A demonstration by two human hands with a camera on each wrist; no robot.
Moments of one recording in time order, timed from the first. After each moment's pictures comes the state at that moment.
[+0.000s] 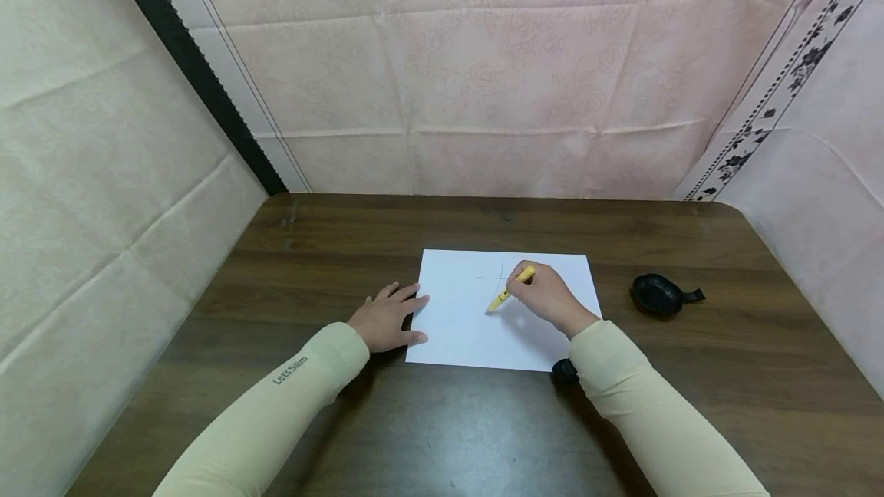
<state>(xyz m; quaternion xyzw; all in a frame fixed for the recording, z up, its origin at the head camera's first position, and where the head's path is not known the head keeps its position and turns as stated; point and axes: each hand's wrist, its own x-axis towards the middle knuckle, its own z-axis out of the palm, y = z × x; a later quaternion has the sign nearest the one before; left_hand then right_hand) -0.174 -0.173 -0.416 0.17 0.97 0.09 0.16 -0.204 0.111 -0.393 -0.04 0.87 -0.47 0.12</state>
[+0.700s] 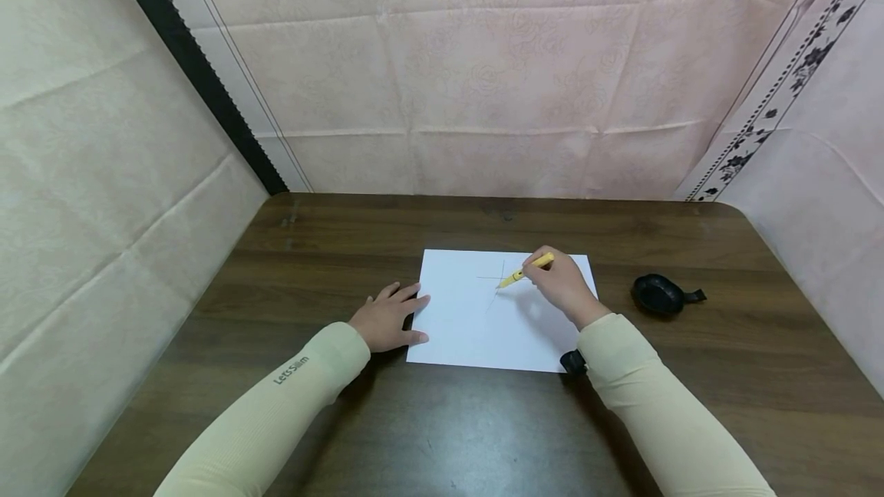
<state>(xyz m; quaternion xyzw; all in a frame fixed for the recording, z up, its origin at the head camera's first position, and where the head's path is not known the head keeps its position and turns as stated) -0.174 -0.174 -0.417 0.17 0.97 0.09 0.15 -0.215 0.125 -0.387 0.01 0.88 -0.47 0.09</state>
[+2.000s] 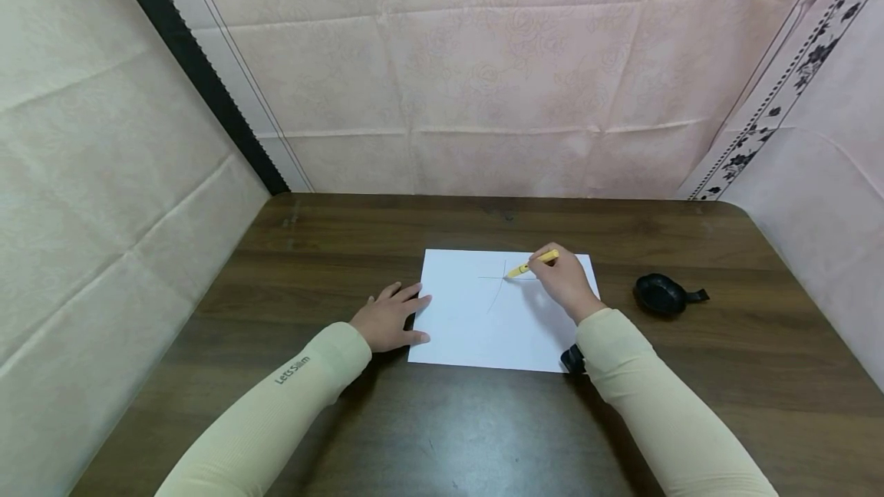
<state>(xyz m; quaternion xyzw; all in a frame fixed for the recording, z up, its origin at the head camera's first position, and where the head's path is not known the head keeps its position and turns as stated) -0.174 -0.175 -0.414 0.18 0.97 0.10 0.16 -0.229 0.128 -0.400 0.04 0.87 -0.48 0.07</state>
